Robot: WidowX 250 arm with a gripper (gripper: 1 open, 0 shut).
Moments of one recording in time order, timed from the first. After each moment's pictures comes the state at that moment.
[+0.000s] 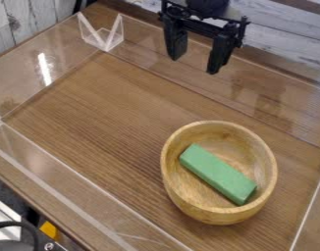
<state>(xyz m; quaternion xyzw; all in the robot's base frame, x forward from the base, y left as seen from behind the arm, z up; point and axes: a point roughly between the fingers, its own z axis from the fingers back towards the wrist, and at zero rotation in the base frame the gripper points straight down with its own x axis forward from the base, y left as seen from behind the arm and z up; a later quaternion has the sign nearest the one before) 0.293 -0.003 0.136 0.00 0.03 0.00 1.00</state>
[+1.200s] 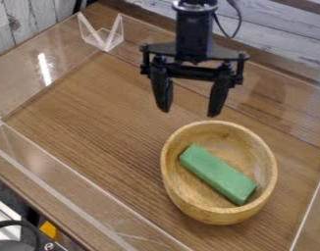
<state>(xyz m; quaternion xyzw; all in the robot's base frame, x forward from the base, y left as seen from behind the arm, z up) 0.240 -0.032 0.115 -0.03 0.08 0.18 0.98</state>
